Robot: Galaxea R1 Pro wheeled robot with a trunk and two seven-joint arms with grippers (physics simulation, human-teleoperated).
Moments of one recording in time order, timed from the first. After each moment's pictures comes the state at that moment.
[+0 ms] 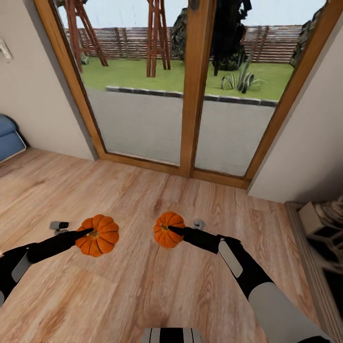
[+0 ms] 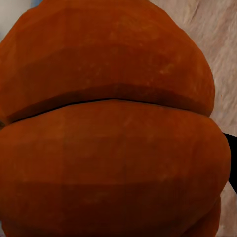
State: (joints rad) left arm -0.73 0.47 0.03 -0.55 0.51 0.44 -1.56; right arm -0.70 0.01 0.21 -0.79 -0.62 0.52 0.68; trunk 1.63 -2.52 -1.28
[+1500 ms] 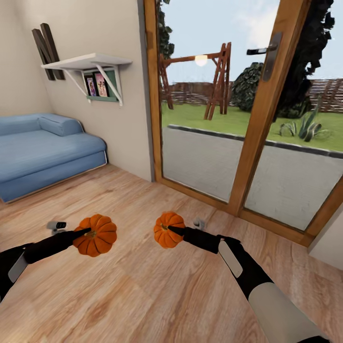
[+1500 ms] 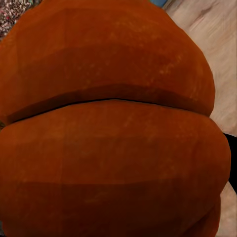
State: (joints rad) left arm -0.73 0.49 0.03 -0.55 0.51 0.44 -1.56; right arm -0.70 0.01 0.21 -0.79 -0.63 0.52 0.69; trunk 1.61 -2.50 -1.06
